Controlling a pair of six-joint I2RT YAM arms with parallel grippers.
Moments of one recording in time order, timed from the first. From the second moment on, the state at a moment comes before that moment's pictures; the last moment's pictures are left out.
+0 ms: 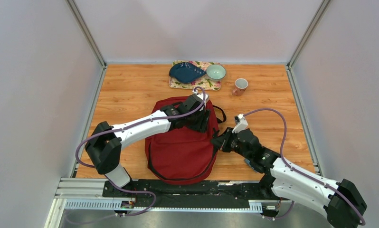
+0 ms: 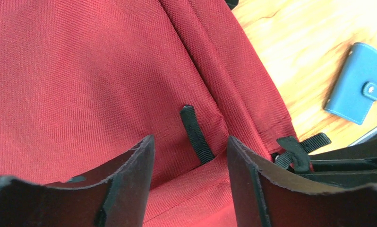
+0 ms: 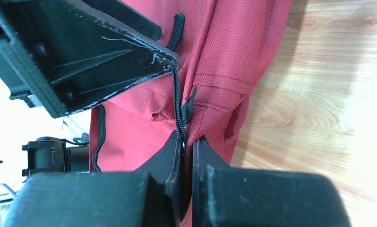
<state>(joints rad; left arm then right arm) -0.91 1.62 1.23 -0.46 -0.05 -0.47 0.82 0.81 0.34 0.06 0.05 0.90</state>
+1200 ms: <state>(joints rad) -0.91 1.58 1.16 -0.34 -0.04 -0.48 0.86 0.79 0.35 -0.01 0.10 0.87</state>
